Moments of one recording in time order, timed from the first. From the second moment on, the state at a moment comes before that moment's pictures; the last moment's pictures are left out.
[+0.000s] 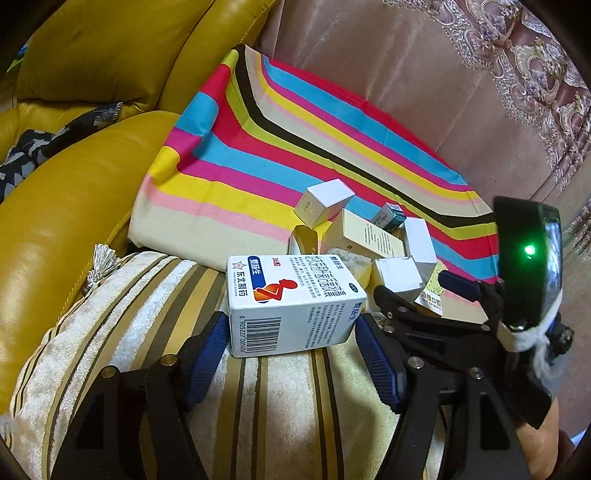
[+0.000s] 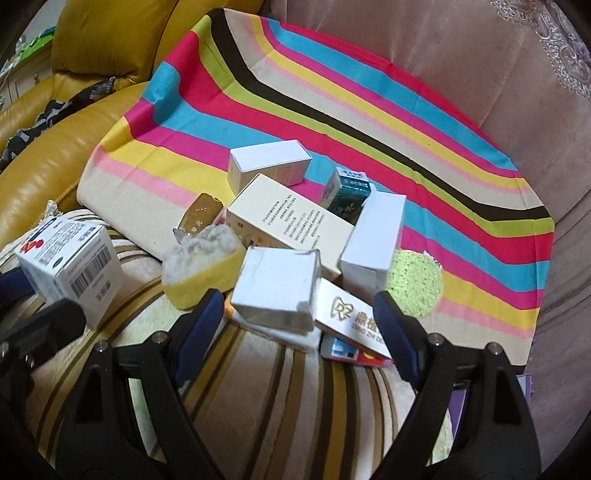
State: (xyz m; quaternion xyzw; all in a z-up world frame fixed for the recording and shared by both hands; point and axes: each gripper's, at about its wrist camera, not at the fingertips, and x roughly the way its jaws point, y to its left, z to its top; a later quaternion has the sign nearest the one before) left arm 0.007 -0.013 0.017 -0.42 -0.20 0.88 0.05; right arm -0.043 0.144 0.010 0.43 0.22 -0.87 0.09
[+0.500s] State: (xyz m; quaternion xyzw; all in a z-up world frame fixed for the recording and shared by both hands) left arm 0.008 0.000 0.019 -0.42 -0.16 0.89 0.05; right arm -0.036 0.175 0.014 0.44 0.15 -0.88 0.10
